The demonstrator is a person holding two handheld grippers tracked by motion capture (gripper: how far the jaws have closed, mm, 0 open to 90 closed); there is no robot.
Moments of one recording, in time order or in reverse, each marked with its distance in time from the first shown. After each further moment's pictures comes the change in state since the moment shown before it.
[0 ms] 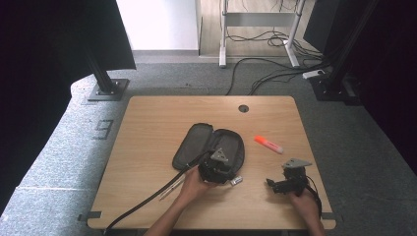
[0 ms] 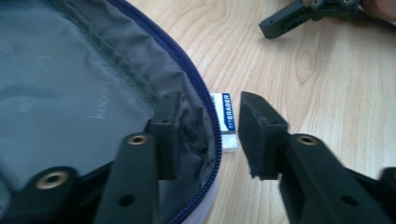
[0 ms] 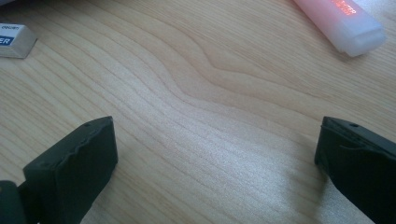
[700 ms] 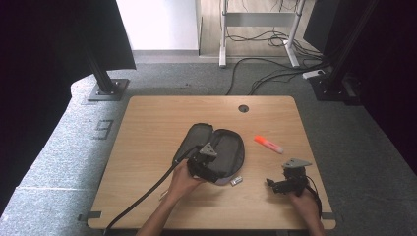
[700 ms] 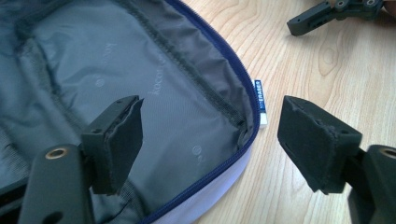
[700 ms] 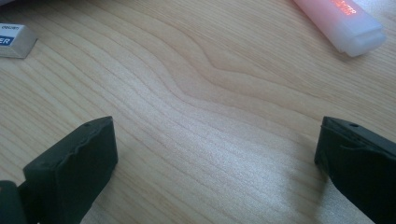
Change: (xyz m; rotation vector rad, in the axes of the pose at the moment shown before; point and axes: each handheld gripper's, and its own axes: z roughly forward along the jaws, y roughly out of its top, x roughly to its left) left arm 0.017 -0.008 -0.035 0.009 0.068 -0.032; right arm 0.000 0.000 0.000 0.000 0.000 0.000
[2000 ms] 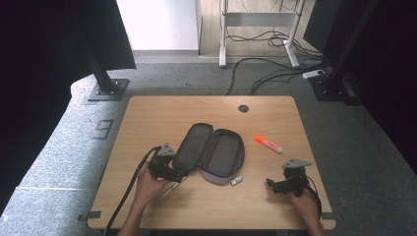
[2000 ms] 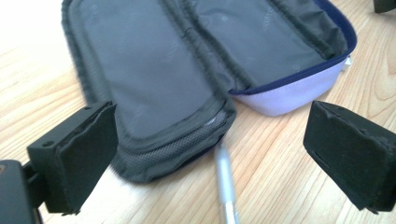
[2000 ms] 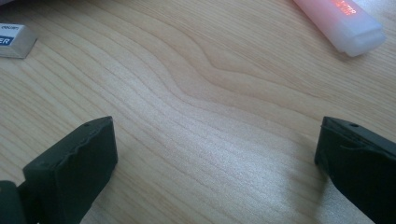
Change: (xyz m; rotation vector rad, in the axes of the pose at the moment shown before) left arm 0.040 -0.075 -0.079 -0.057 0.211 -0.123; right arm 0.000 0.000 0.000 0.000 -0.001 0.001
